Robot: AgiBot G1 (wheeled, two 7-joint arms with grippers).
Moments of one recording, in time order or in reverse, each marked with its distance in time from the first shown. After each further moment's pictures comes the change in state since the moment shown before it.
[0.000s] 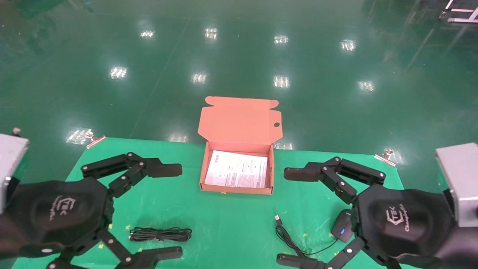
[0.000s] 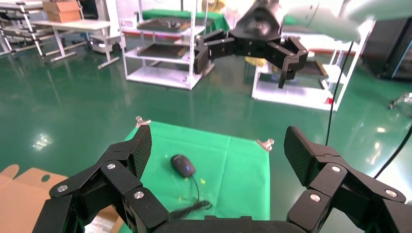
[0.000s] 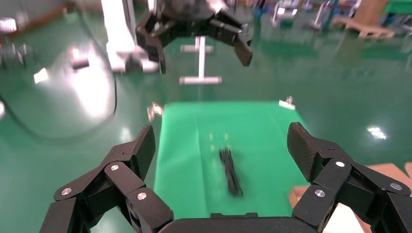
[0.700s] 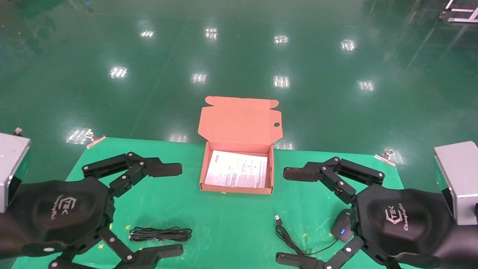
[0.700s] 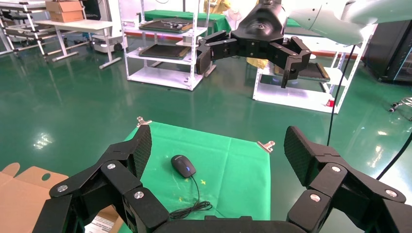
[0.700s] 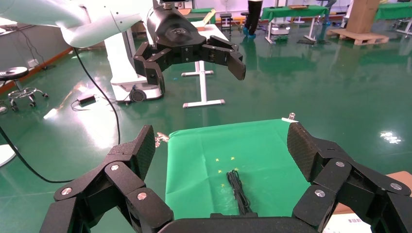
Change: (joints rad) left arm 0.070 -0.003 -0.047 0.016 -0.111 -0.010 0.019; right arm -0.037 -0.010 0.024 -0.025 0.100 0.006 0.044
